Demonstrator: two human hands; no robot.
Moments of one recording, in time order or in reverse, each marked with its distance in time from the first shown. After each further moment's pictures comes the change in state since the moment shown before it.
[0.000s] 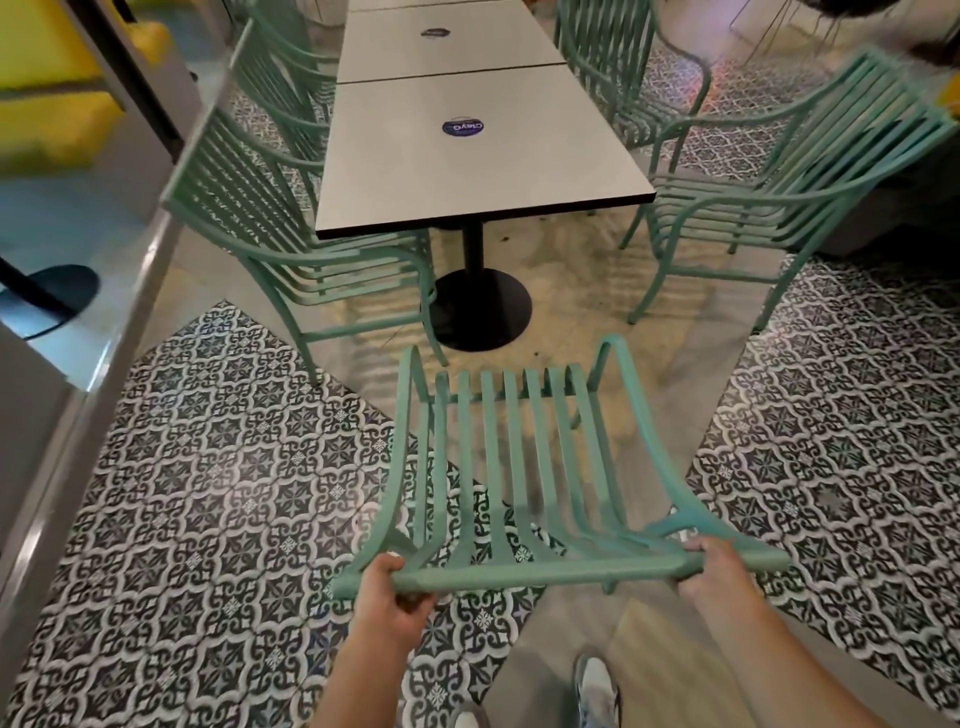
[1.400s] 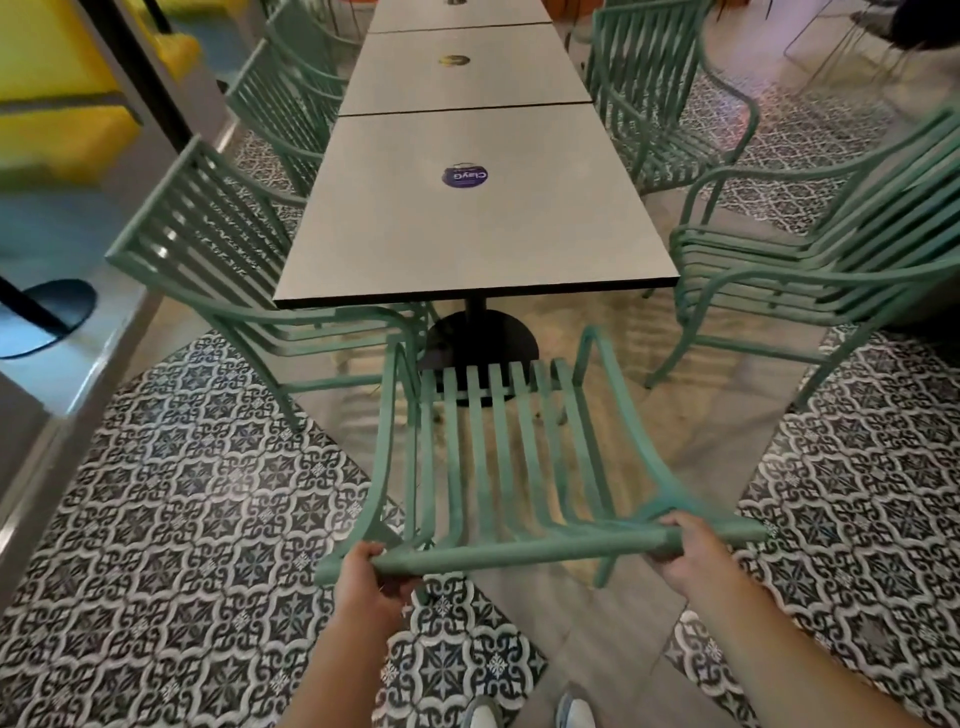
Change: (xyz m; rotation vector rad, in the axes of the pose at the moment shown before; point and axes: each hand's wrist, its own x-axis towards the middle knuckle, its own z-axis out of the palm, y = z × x) left_hand 0.065 0.074 0.243 -0.087 0.021 0.081; right_hand 0.130 -0.168 0.217 -0.171 -0.143 0.033
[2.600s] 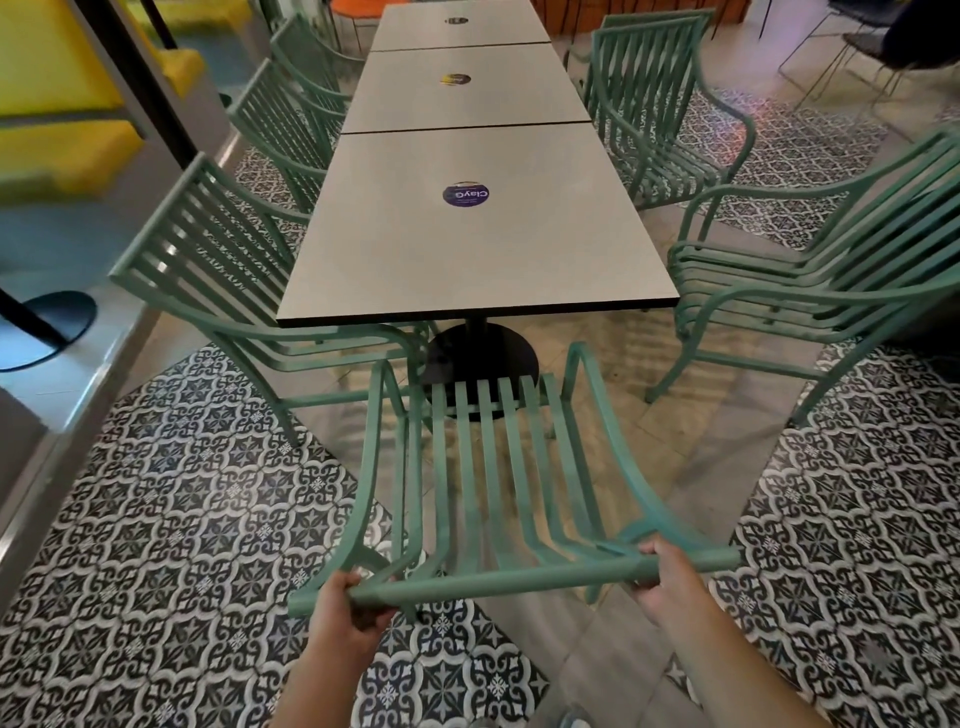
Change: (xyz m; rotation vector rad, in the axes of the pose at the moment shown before) left_hand 0.013 0.022 -0.022 -0.051 -0.003 0.014; right_hand -0.014 0.021 0.023 0.024 0.054 0.045
